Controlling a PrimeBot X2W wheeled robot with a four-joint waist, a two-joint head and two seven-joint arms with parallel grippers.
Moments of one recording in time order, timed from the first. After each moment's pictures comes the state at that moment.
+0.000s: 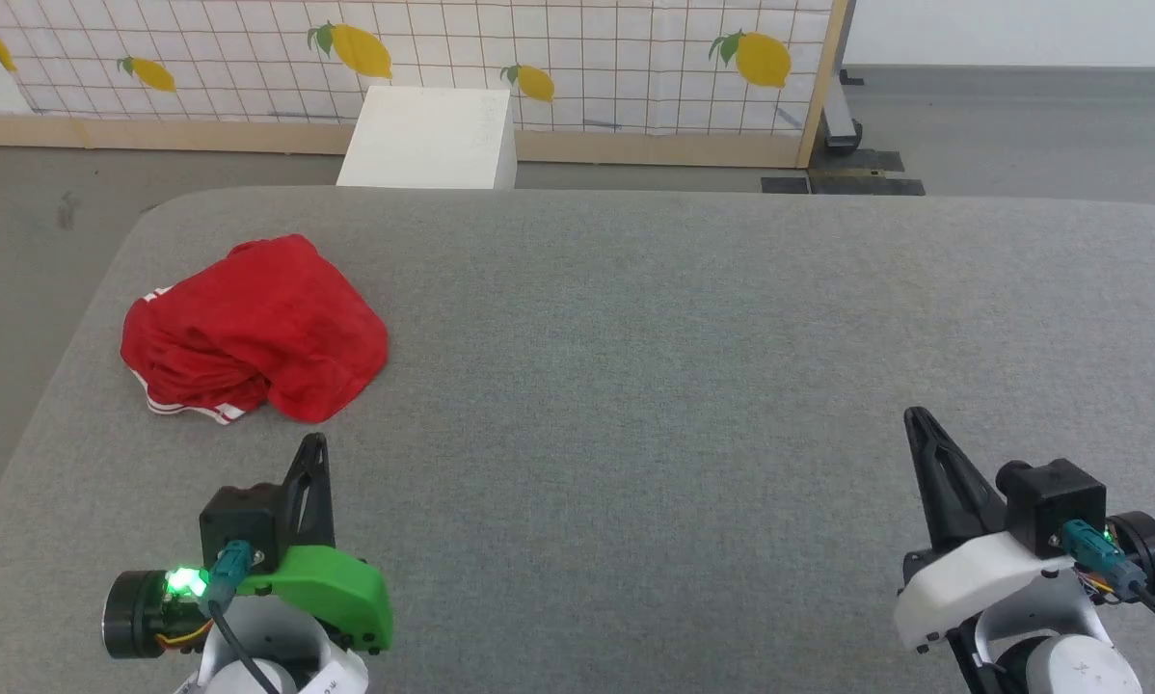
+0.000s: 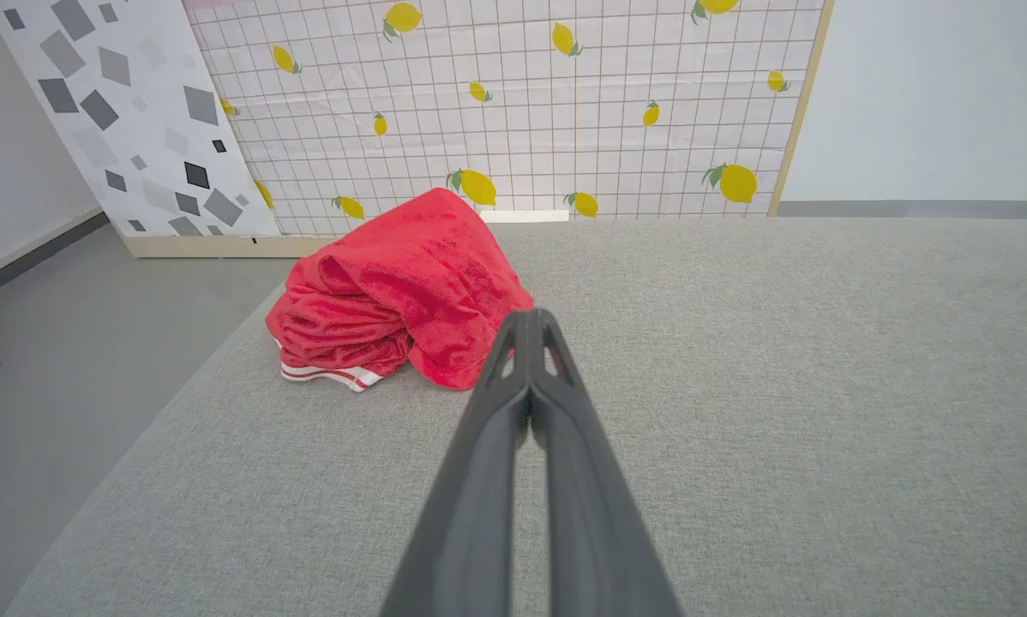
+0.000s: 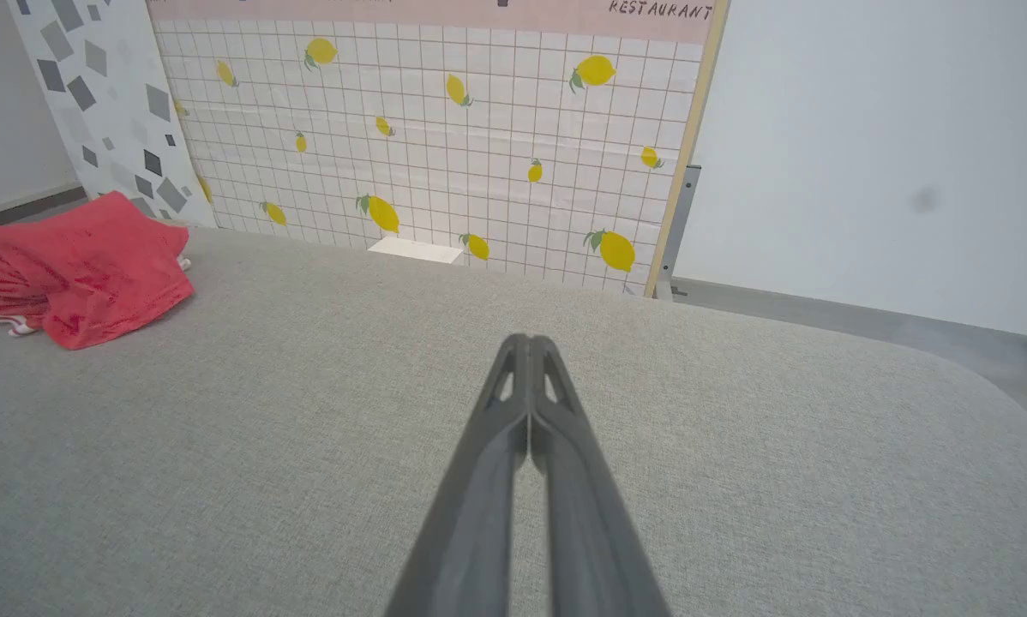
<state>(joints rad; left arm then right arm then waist) -0.01 0.05 0.00 0.00 -0.01 0.00 0.00 -0.01 -0.05 0.00 0.01 0.01 0.13 0.00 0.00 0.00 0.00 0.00</state>
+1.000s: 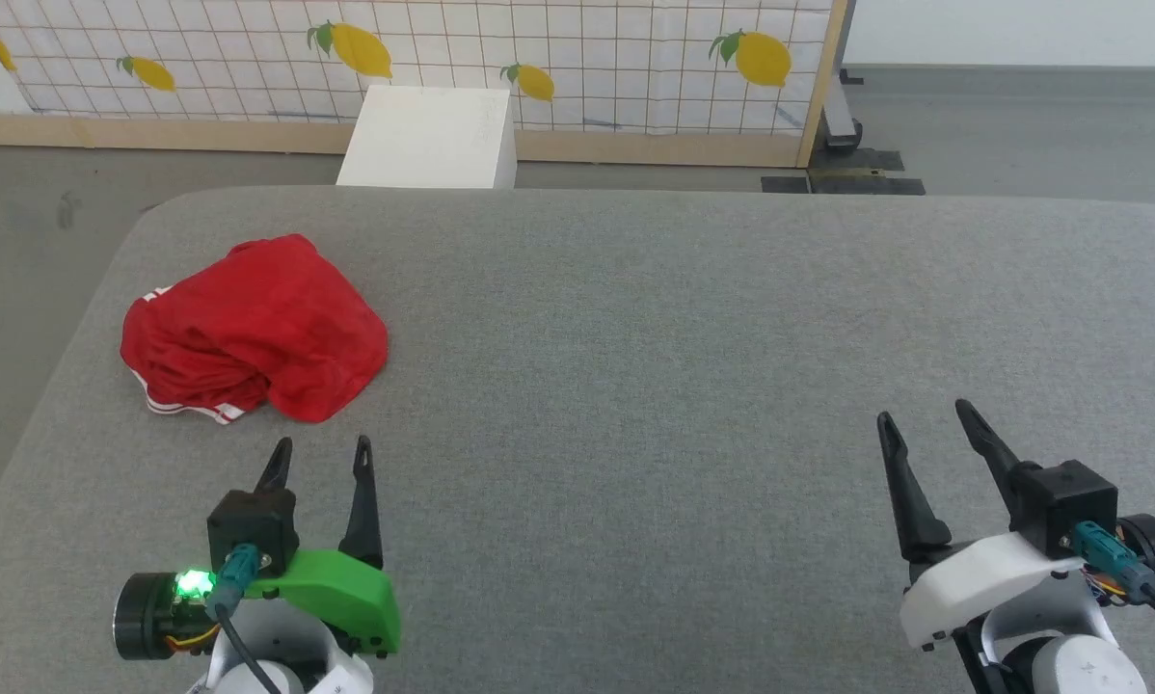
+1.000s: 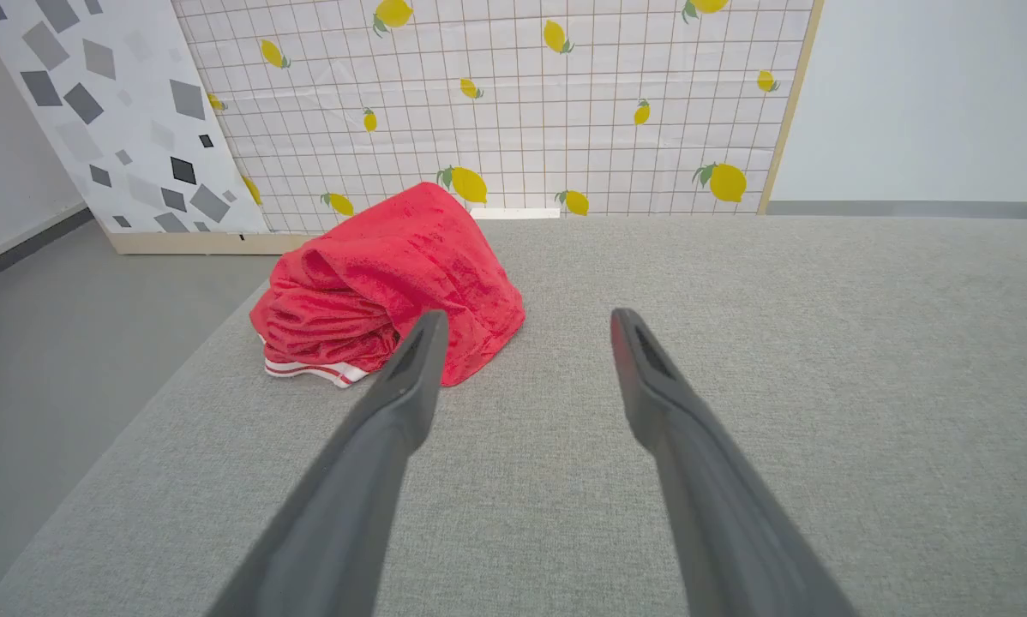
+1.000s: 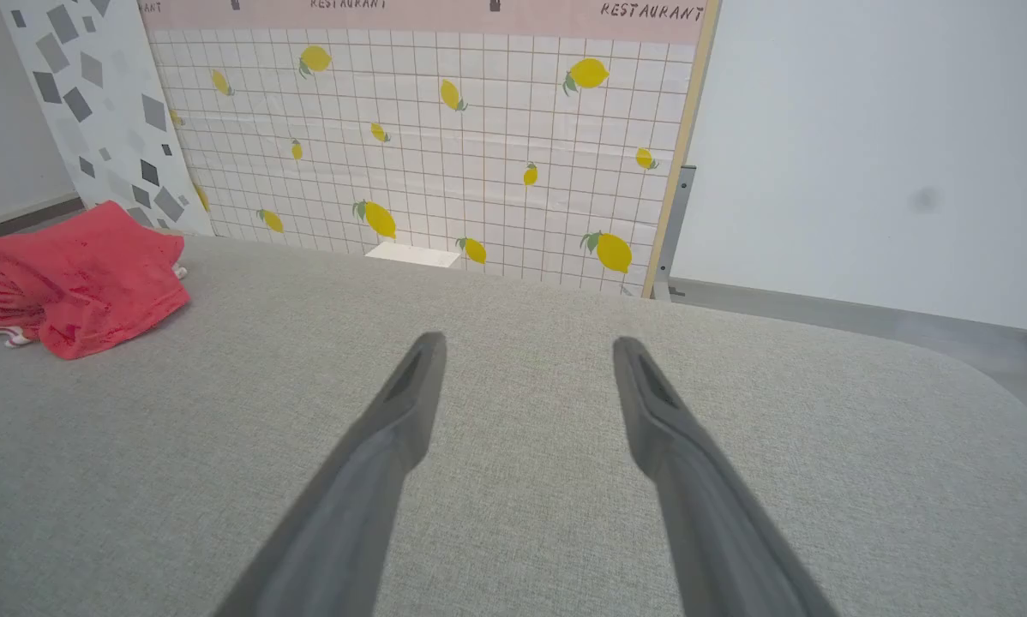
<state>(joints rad) -0.01 0.05 -0.02 0.02 -0.03 0.00 -0.02 -0.01 -0.05 -0.01 0.01 0.02 0.13 -0.01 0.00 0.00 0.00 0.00</state>
